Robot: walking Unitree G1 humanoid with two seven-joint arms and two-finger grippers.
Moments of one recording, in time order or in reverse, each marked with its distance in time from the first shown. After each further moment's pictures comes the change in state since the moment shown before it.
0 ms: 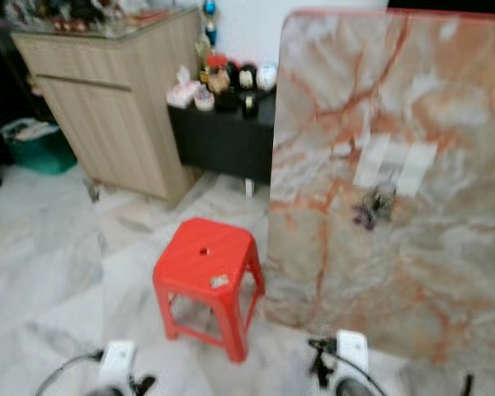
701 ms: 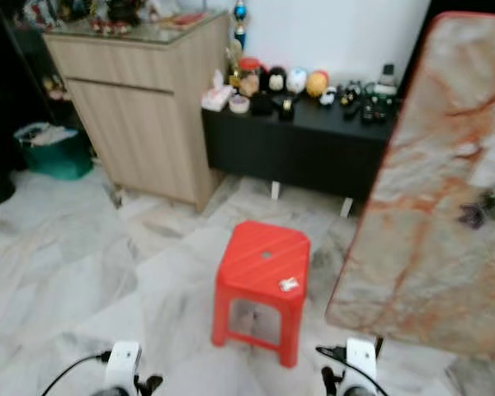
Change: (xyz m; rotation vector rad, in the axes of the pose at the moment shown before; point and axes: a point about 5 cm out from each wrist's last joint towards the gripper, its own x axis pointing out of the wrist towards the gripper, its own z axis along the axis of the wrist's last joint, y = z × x) left arm -0.003 0.013 -0.004 -0.008 0.007 0.035; right arm 0.002 0.008 0.006 0.007 -0.015 0.022
